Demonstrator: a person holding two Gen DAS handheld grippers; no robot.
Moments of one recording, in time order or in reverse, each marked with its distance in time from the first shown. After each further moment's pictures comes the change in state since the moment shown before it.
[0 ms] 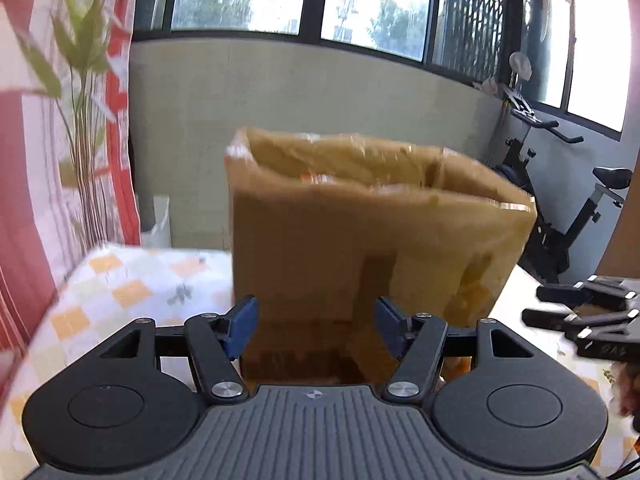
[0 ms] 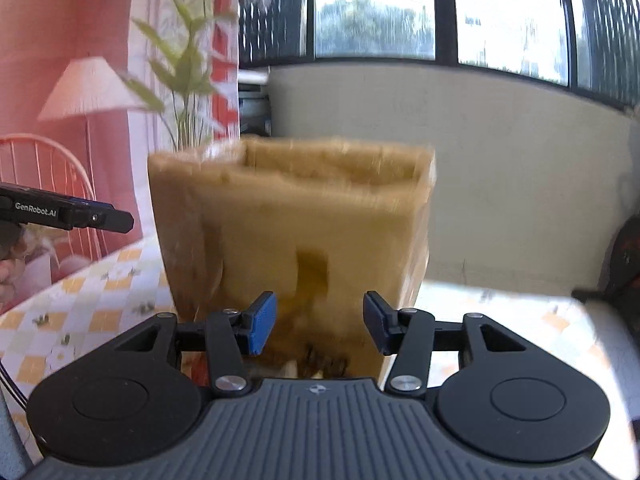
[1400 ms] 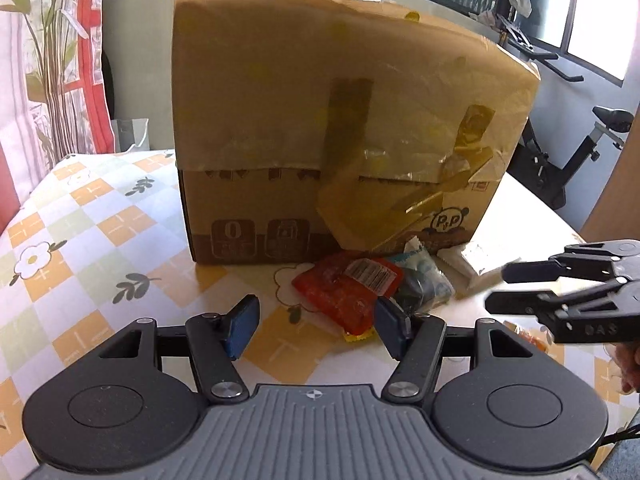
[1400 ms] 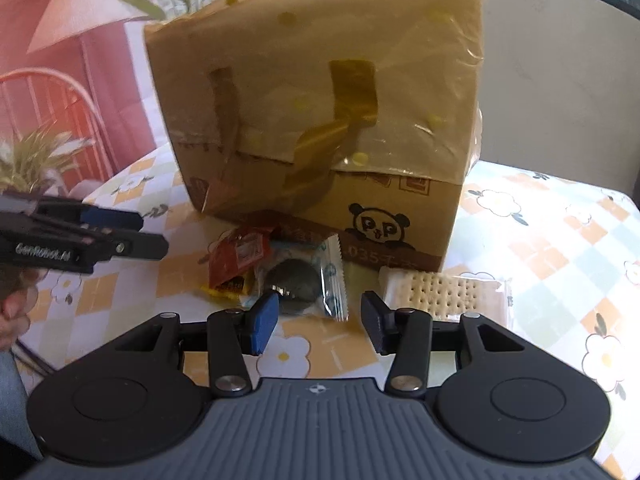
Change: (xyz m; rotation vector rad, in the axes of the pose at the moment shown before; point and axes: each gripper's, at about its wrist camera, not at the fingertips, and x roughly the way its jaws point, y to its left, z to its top) left arm 0.037 -0.017 -0.078 0.010 0.210 -0.032; right arm 0.037 0.005 -0.052 0.027 0.255 0.095
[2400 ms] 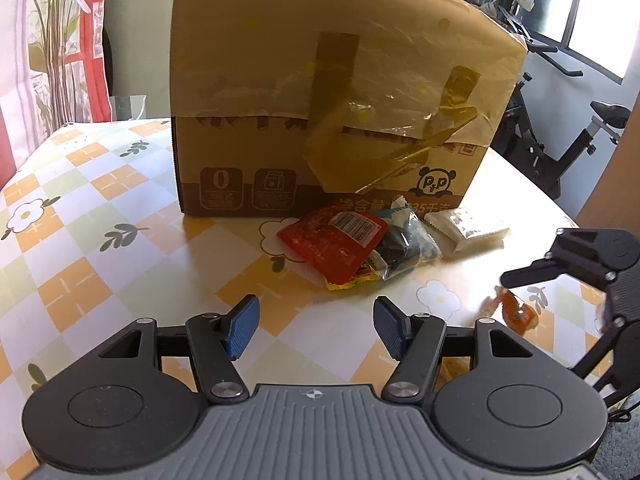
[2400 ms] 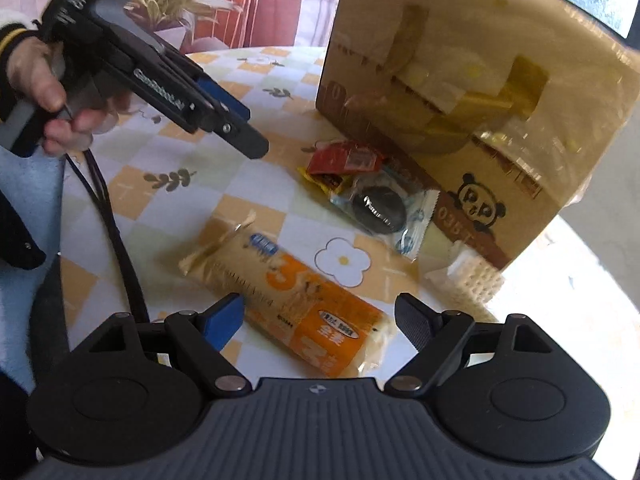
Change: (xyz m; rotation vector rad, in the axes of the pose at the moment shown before) left arm -0.005 -0.010 -0.028 -0.026 0.039 -0.021; right arm -0.002 0.028 -0.043 -0.506 0.121 0.154
